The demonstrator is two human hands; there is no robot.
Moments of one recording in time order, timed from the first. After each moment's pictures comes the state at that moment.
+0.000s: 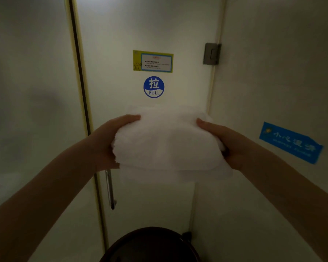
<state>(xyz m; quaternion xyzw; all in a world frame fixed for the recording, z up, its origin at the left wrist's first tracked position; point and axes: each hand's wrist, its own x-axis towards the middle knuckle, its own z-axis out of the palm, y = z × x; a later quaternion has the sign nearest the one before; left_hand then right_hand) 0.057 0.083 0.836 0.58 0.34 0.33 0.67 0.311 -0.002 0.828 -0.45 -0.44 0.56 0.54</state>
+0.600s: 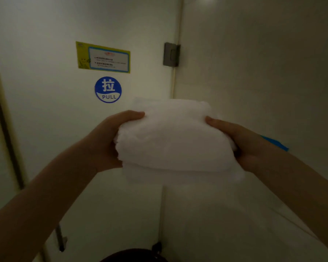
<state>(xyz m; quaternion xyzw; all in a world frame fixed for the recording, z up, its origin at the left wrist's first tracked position) 0.151 0.164 0.846 0.61 0.21 0.21 0.73 0.361 -0.007 0.849 -0.55 -0.33 0.45 0.63</state>
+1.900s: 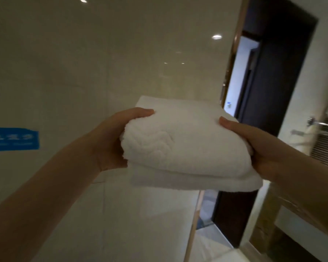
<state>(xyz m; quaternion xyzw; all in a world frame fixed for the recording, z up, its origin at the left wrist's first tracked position) 0.267 -0.128 0.869 0.52 -0.36 -0.36 0.69 0.125 -0.353 0.881 -0.67 0.10 -0.13 0.73</state>
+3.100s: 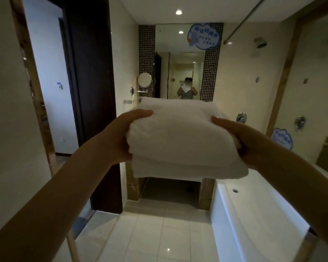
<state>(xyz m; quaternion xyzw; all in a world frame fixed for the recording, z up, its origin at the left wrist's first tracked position) 0.149 -0.385 0.856 0.39 -0.49 -0.62 0.48 -0.118 -0.392 0.851 -0.49 0.43 -0.46 0.61</state>
